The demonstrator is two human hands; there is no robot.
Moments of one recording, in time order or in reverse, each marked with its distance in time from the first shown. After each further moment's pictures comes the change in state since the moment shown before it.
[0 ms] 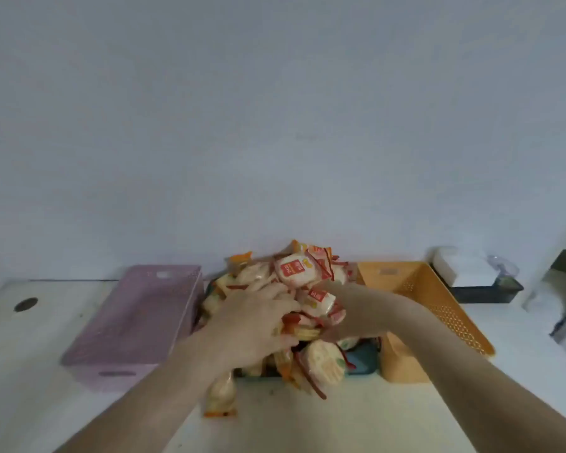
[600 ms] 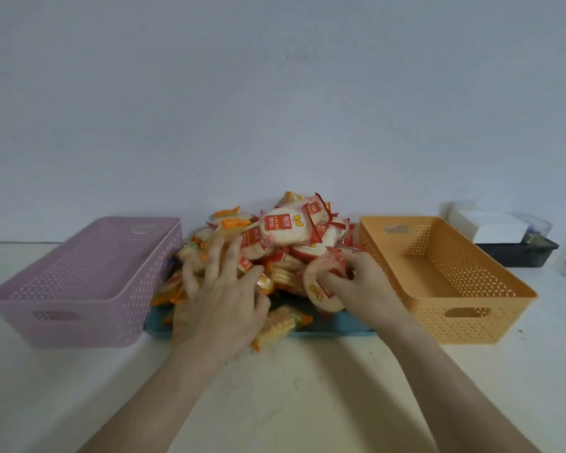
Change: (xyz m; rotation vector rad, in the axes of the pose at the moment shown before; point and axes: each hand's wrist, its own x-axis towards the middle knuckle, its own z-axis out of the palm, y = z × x) left_hand 0.000 -0.006 0.144 0.250 0.485 -0.376; right_hand 0.050 0.052 0.131 0.566 0.708 -0.088
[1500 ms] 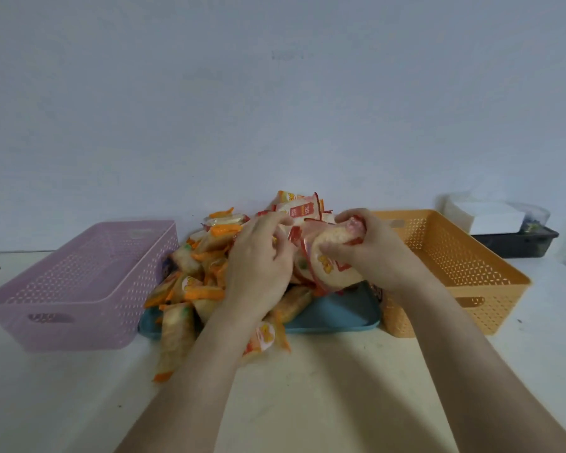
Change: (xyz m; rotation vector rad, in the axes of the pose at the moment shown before) left_hand 0.035 0.056 -0.024 -0.704 0.283 -0.043; right_hand 0.007 -0.018 -0.043 0.320 0.012 -0.046
